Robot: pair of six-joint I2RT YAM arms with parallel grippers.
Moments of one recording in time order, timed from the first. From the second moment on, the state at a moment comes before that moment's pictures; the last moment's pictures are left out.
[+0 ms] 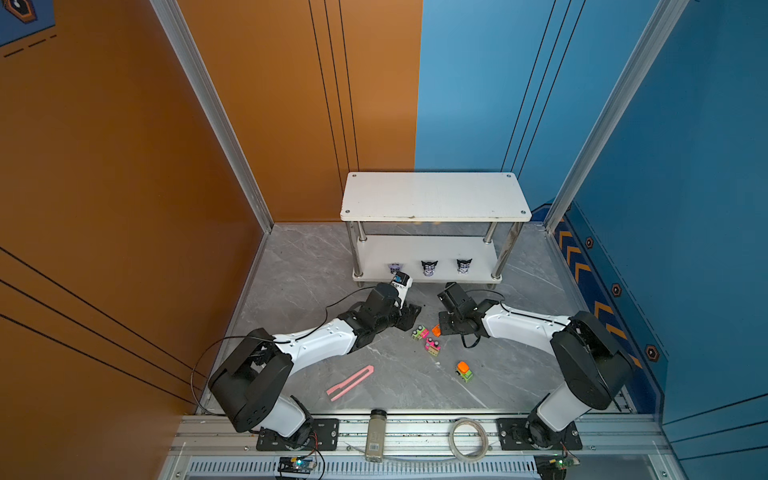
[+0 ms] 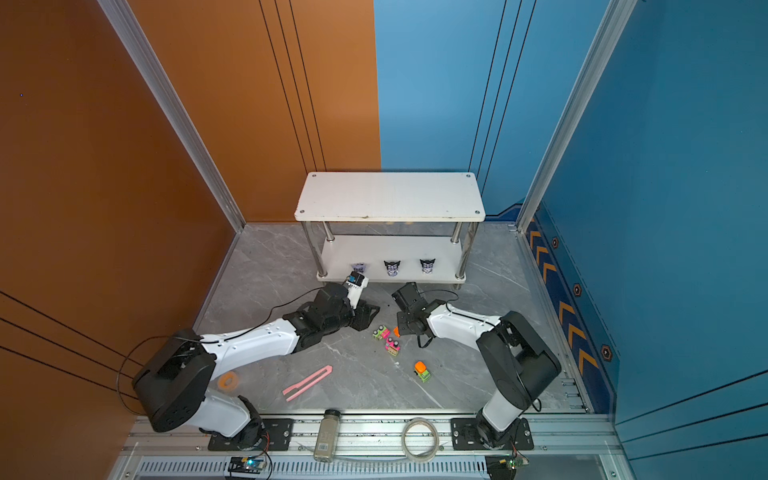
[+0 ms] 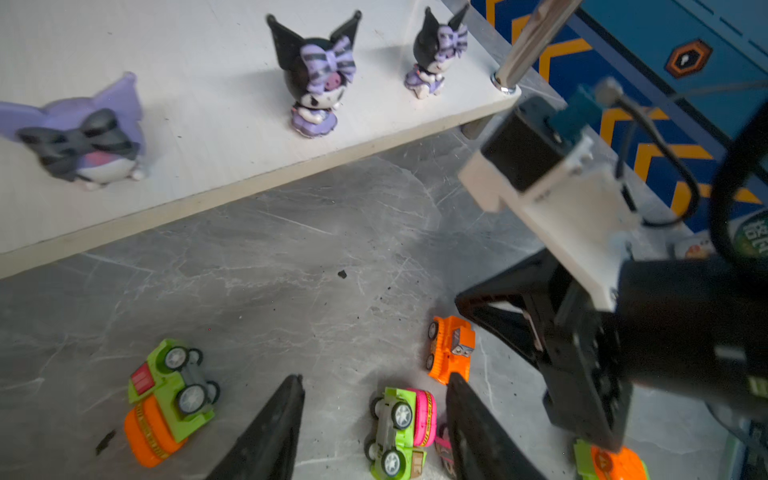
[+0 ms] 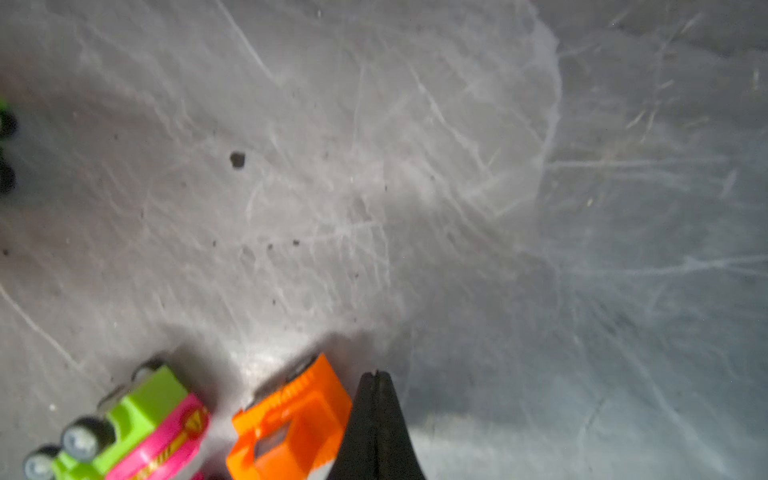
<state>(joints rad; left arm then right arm) -0.75 1.51 0.78 0.15 0.07 -0.32 0.64 1.65 0.89 -0.34 0.14 0.51</state>
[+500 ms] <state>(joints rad) -0.86 1.65 0.91 -0.01 0.08 -0.20 0.51 1.46 0.79 -0.25 0.06 0.56</state>
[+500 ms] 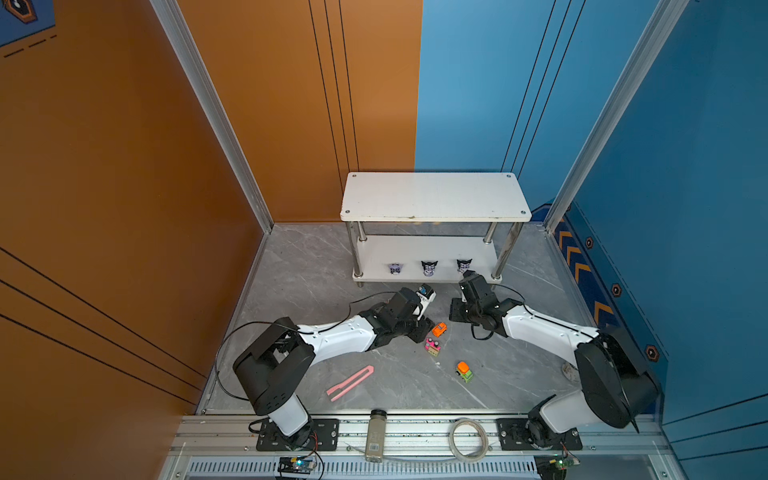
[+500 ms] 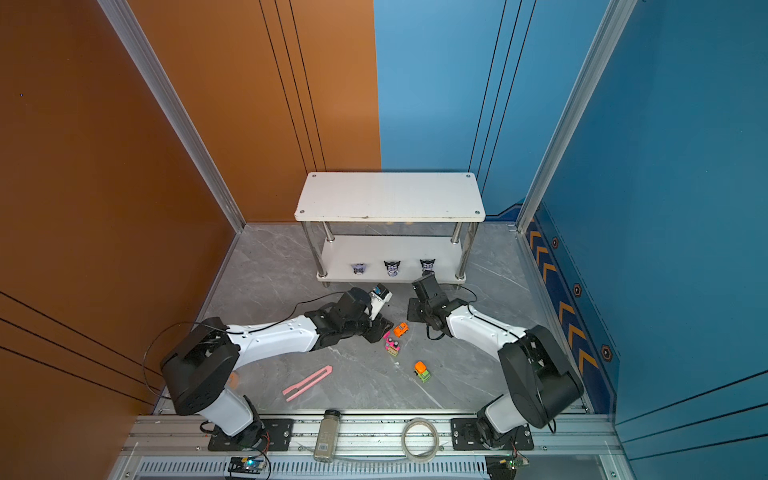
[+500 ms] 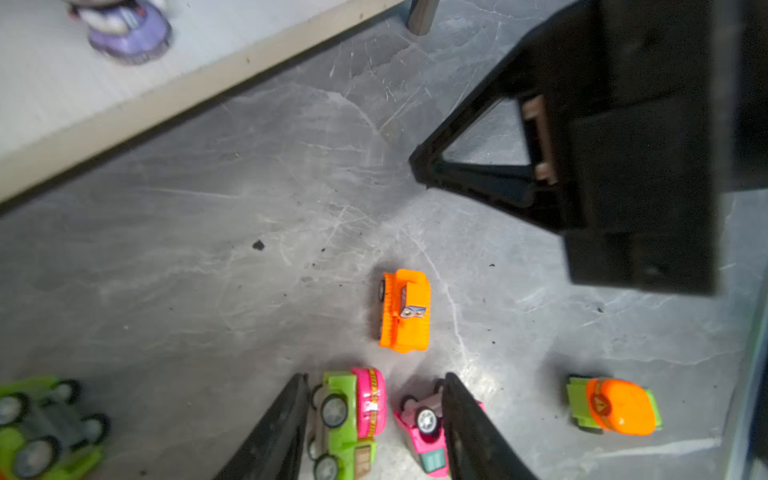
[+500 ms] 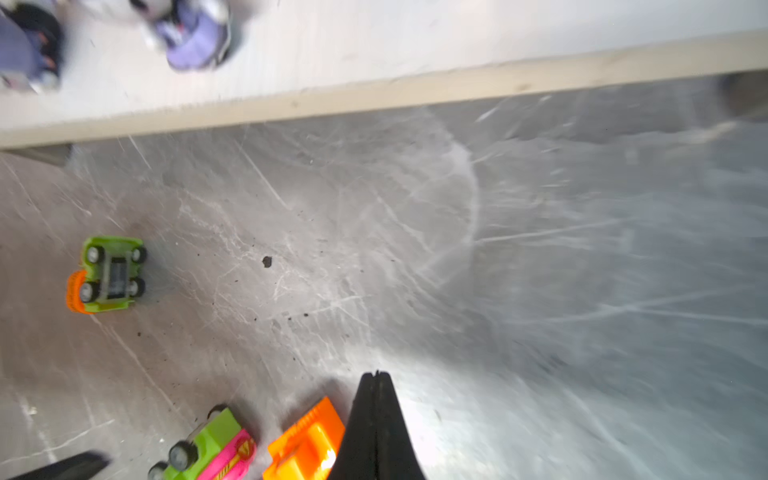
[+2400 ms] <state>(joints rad) -0.72 1.55 0.81 0.11 0.16 -0.32 0.75 1.59 0.90 -0.33 0.14 0.71</state>
